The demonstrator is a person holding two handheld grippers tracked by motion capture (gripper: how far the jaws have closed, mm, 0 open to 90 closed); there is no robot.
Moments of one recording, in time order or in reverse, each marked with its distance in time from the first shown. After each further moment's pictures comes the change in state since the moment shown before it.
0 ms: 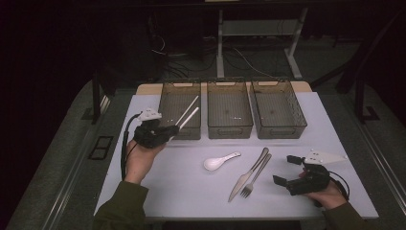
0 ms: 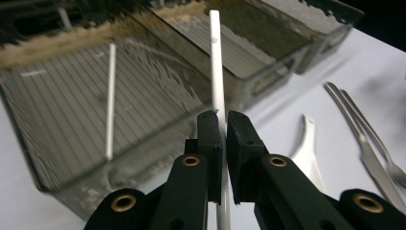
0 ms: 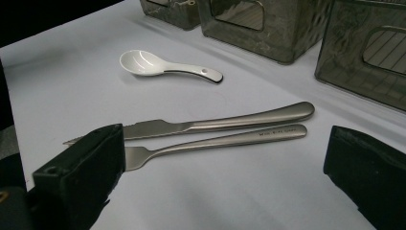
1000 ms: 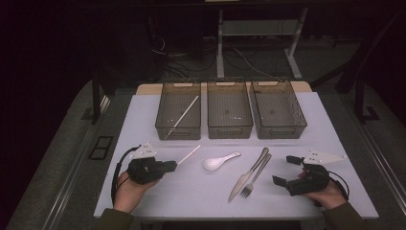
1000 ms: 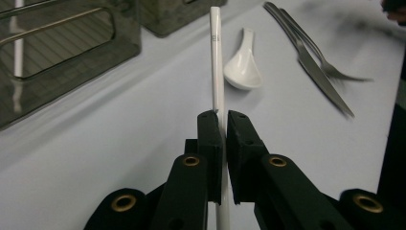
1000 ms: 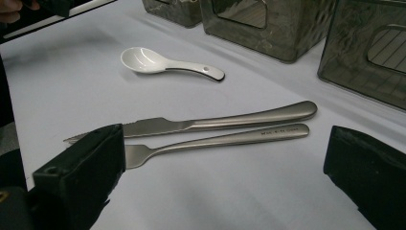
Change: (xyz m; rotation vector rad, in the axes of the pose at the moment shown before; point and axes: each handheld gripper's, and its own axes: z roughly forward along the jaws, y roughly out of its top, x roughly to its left) left arm -0.024 -0.084 -0.024 0.105 -0.159 0.052; right arm 0.000 0.000 0.001 0.008 0.004 -0.011
